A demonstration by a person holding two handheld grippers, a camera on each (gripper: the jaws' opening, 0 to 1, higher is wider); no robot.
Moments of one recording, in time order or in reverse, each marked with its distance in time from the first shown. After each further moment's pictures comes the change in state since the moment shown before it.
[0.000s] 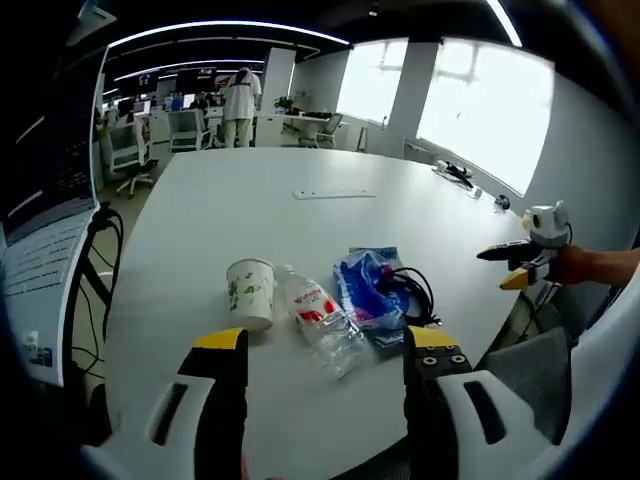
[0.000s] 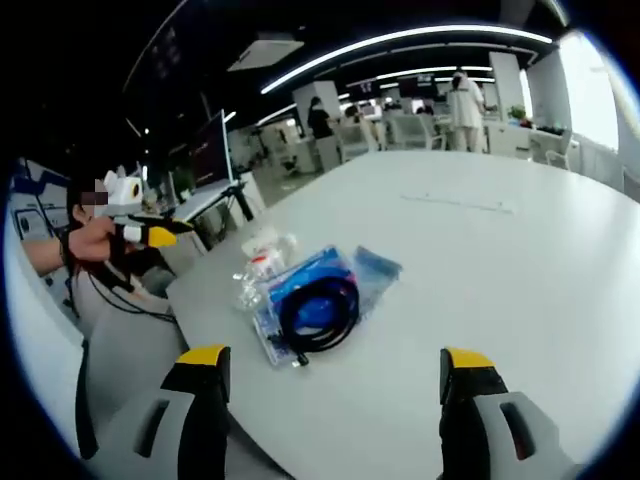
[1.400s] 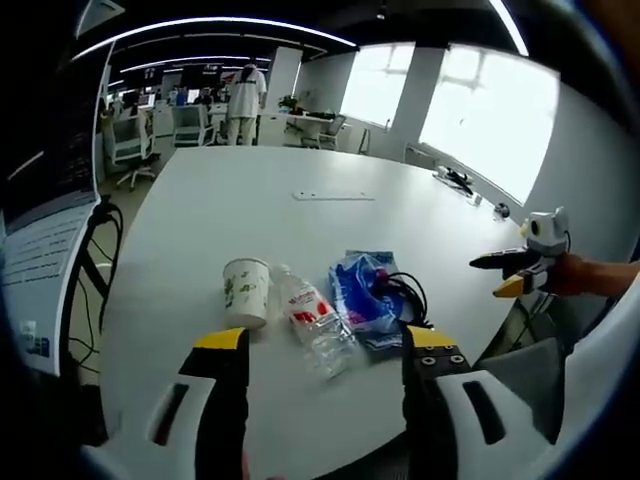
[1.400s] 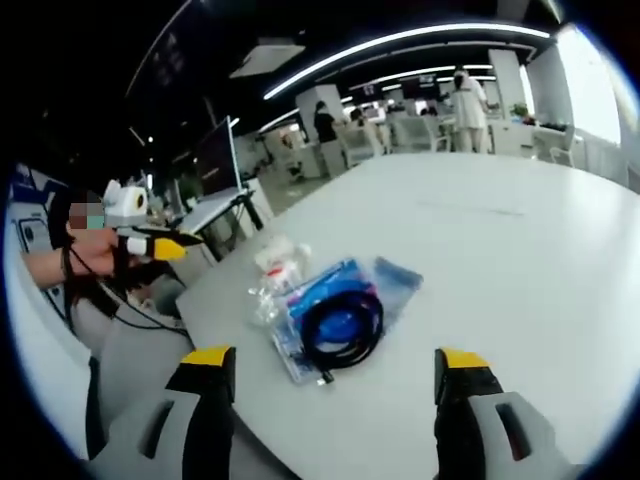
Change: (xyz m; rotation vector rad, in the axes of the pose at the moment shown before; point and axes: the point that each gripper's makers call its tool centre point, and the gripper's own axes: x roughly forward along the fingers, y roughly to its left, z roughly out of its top) left arm -0.003 -0.006 0.003 -0.041 0.000 -0.005; right arm 0.009 0.023 0.016 0.027 -0.022 0.032
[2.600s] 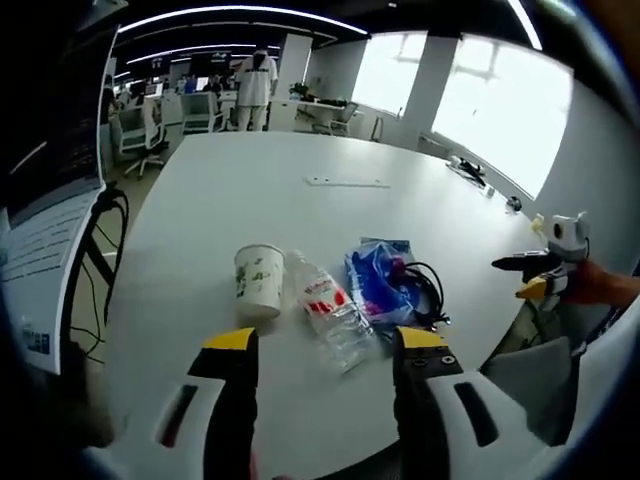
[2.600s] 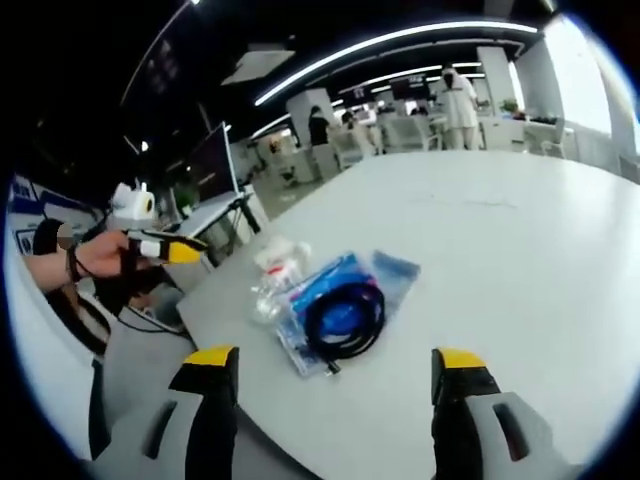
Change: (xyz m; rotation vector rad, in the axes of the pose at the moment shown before) left arm 0.014 0.019 -0.005 -0.013 0.057 0.052; right arm -0.009 0.007 -0.012 0.038 -0.020 -0.016
